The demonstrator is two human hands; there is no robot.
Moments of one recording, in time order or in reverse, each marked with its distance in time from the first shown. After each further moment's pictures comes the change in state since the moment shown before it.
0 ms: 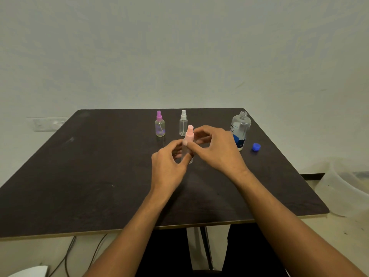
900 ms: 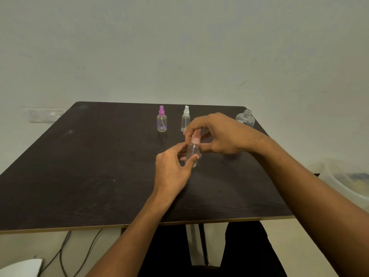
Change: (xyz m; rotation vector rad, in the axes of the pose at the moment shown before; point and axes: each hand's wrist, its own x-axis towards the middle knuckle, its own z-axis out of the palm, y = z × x) left_hand -0.012 -0.005 -0.002 0.034 -0.039 -0.024; right_hand 0.038 -0.029 -0.040 -0.281 -0.539 -0.370
